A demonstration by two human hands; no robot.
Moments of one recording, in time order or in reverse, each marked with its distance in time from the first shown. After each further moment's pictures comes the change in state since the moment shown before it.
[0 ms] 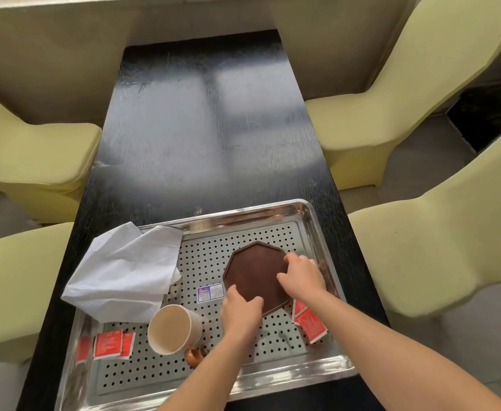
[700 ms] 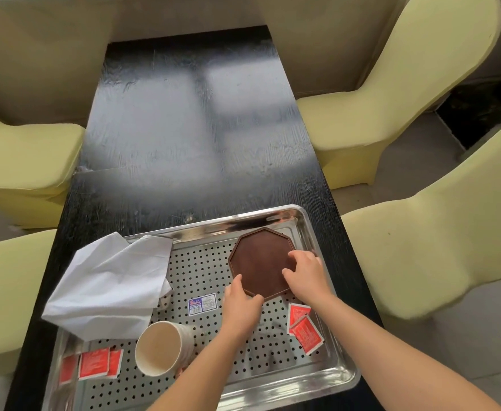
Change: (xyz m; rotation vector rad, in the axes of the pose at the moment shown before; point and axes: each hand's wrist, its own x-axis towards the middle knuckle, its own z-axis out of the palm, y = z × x) left_hand 0.033 0.019 0.010 0.066 -0.091 0.184; right_hand 0.016 0.016 -0.012 0.192 0.153 -0.004
